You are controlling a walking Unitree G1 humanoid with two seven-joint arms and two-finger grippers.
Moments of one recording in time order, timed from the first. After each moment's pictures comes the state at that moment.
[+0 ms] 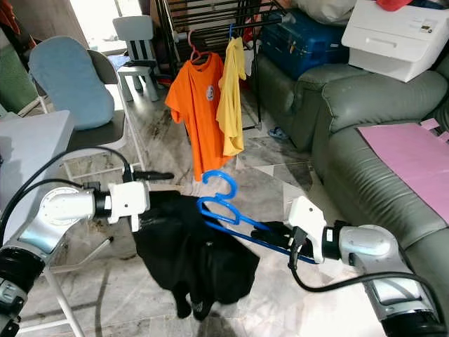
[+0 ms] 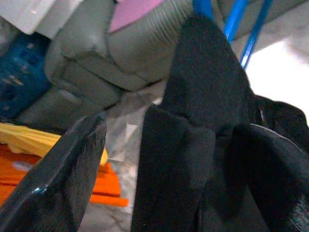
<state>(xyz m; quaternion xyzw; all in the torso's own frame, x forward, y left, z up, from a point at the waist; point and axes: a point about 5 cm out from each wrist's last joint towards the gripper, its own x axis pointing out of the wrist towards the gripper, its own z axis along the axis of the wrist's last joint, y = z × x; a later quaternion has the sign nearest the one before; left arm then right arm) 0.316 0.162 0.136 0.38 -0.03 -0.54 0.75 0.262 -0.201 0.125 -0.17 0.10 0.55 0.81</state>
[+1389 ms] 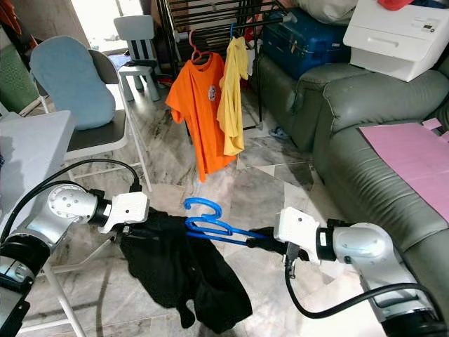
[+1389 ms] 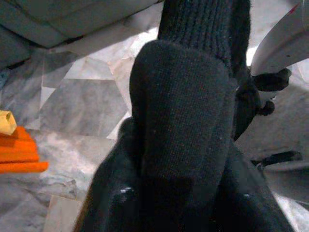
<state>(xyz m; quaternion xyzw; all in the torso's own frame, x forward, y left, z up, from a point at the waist) 0.323 0.175 0.112 0.35 0.13 -0.62 0.68 0.258 -0.192 0.128 -0.26 0.08 0.58 0.77</state>
